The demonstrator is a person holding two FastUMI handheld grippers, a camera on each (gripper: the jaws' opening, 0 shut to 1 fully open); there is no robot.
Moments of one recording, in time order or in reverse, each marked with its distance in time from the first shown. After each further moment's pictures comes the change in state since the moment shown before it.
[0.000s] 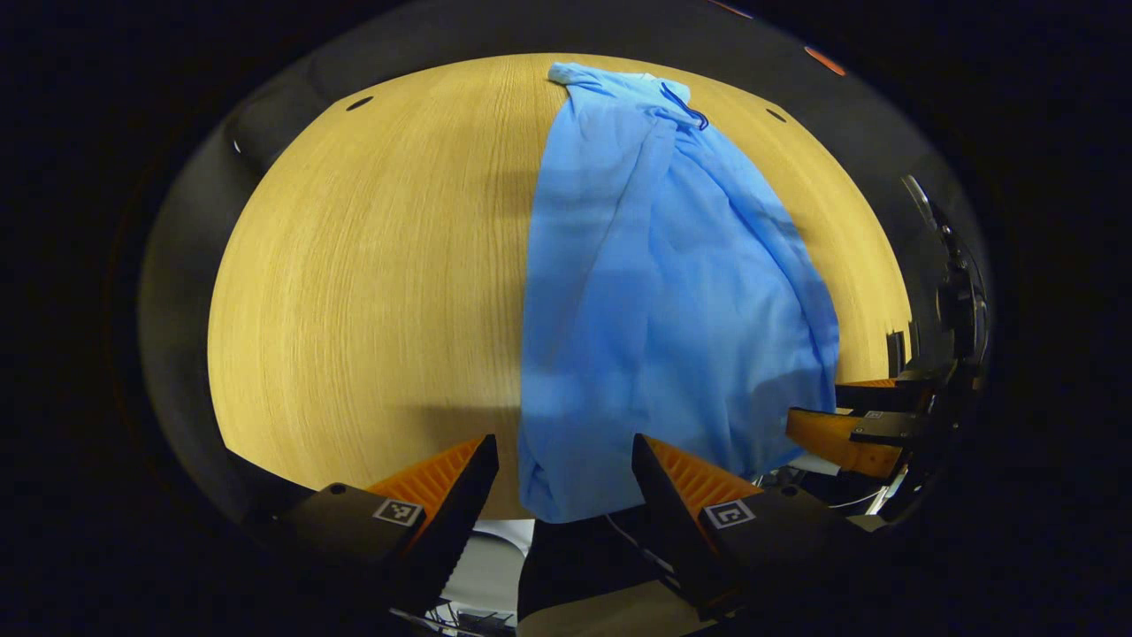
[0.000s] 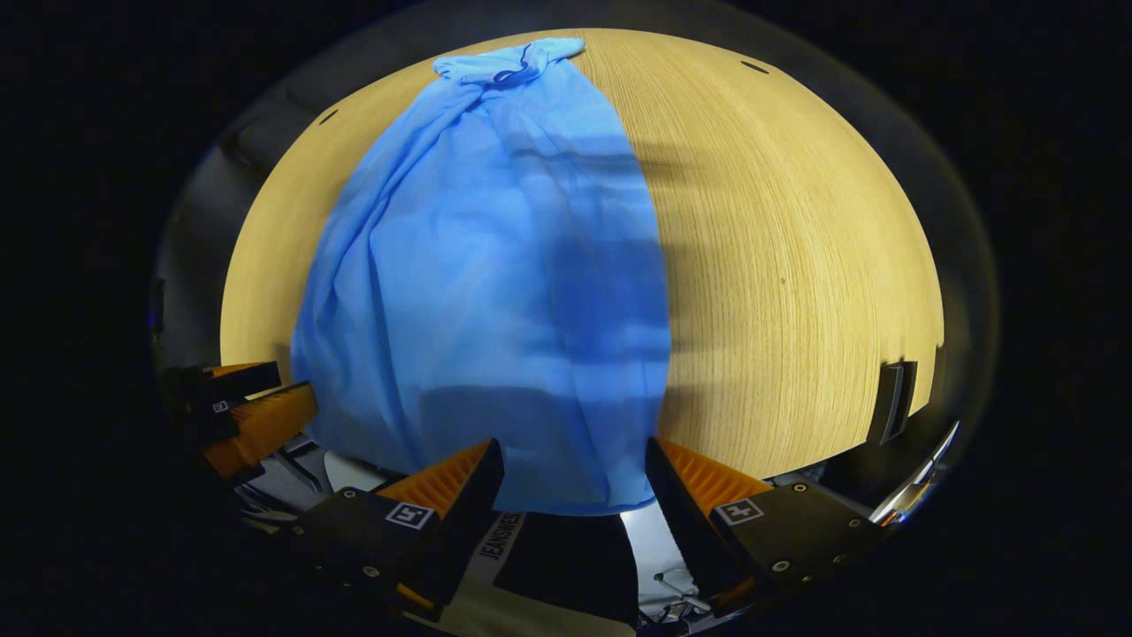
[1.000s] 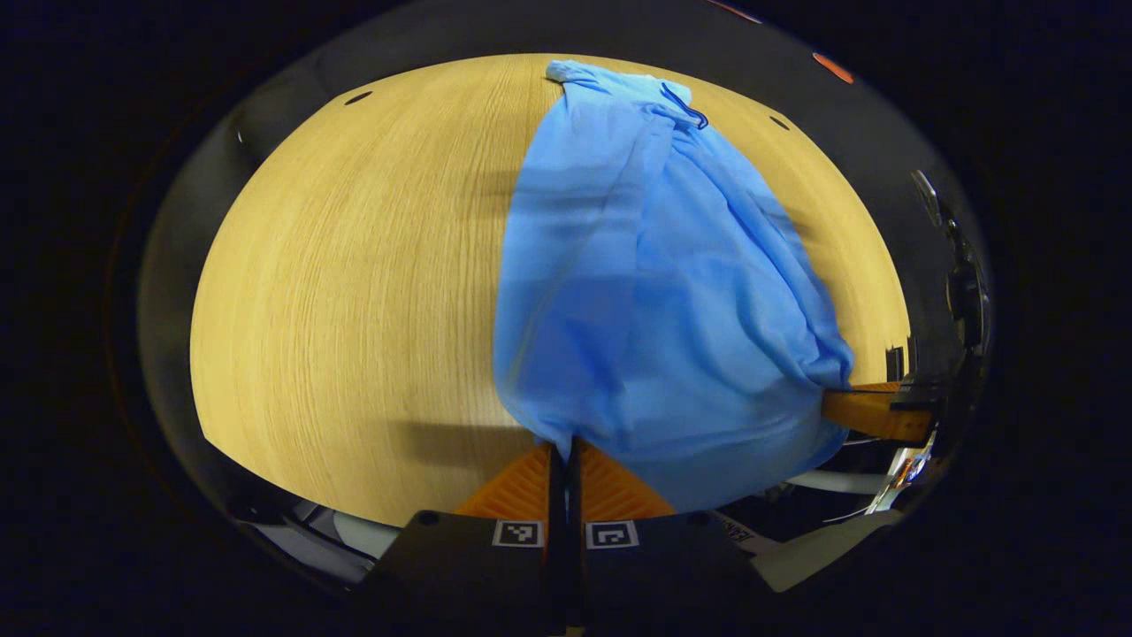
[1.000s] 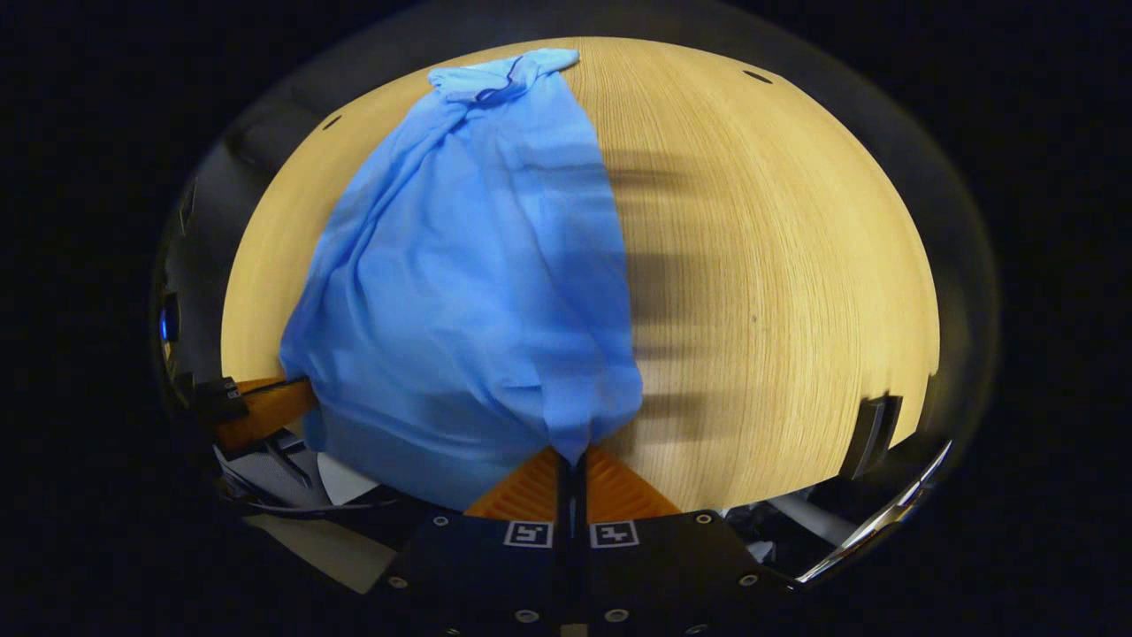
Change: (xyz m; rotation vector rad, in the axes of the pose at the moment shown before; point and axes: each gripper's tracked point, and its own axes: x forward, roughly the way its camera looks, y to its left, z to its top) left arm 0.018 -0.012 0.016 -0.044 -0.062 -0.018; right arm -0.010 -0.026 0.037 -0.038 -0.074 0.024
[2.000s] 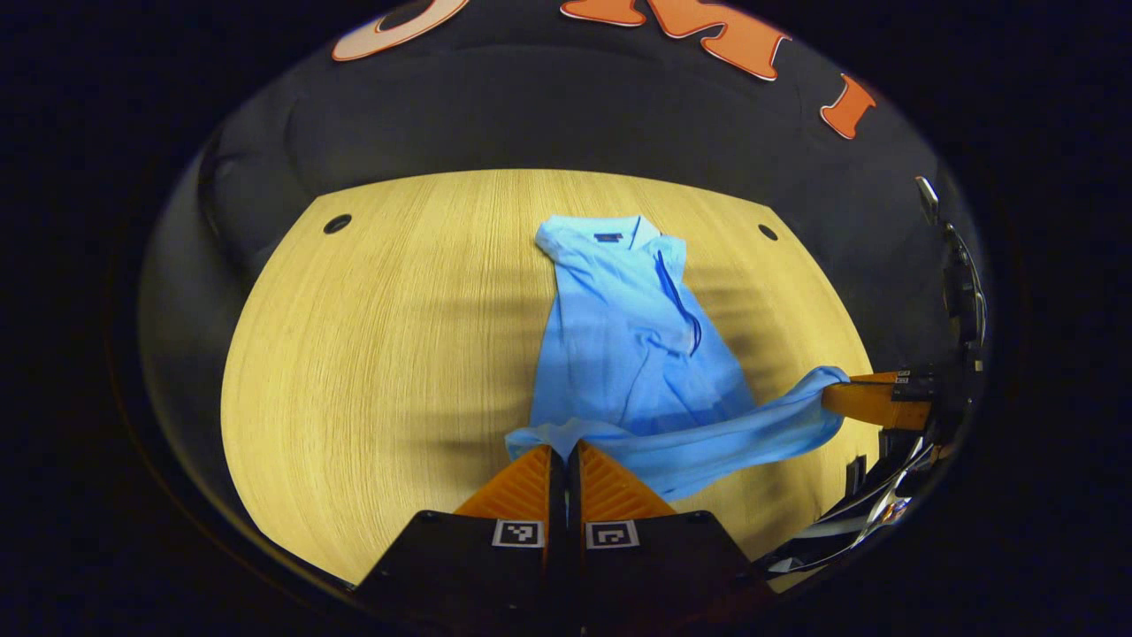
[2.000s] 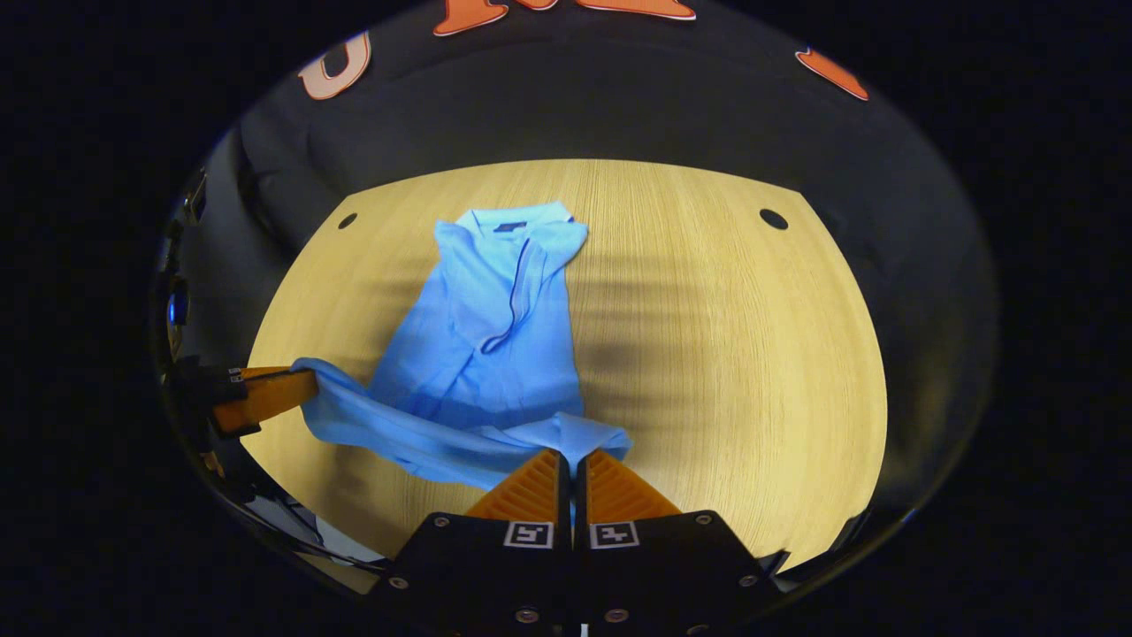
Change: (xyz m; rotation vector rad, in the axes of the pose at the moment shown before) left arm -0.052 0.003 0.241 0.054 -0.325 -0.039; right arm -0.064 -0.014 0.216 -0.059 -0.334 -0.002
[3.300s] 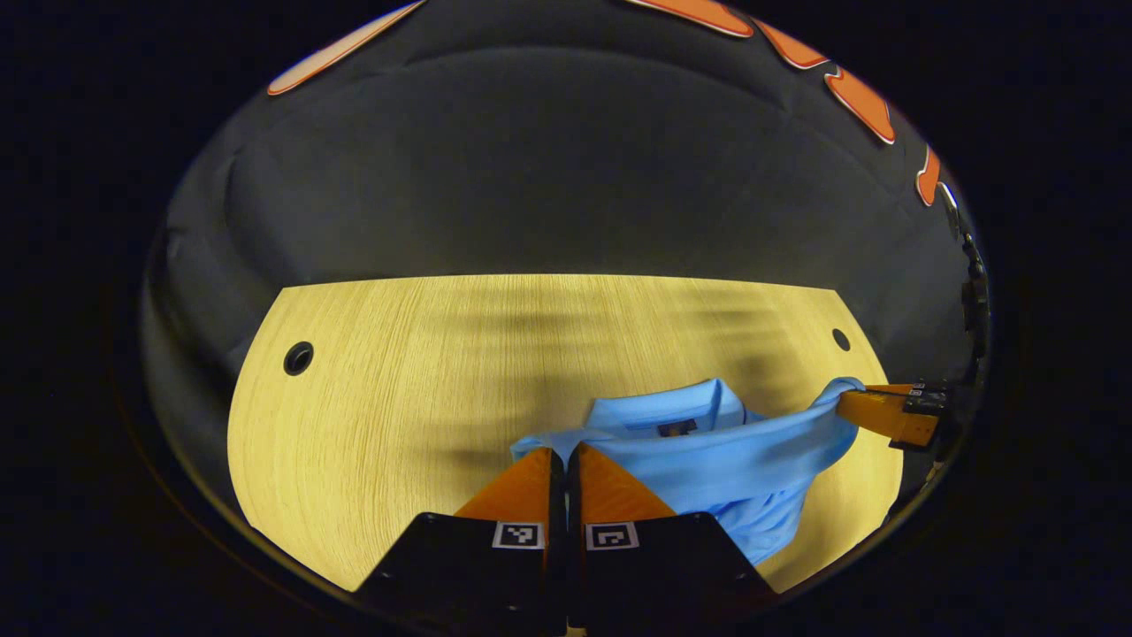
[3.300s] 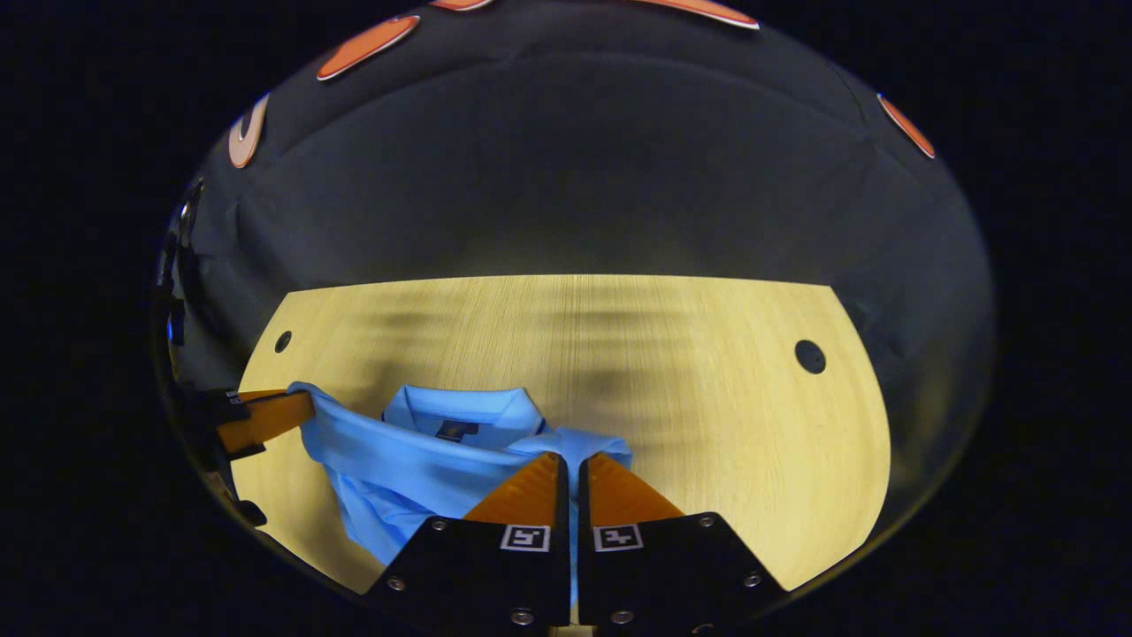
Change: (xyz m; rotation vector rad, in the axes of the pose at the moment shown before) left arm 0.146 0.051 0.204 0.001 -0.103 0.082; right arm 0.121 -0.022 0.208 0.065 -0.153 -0.042
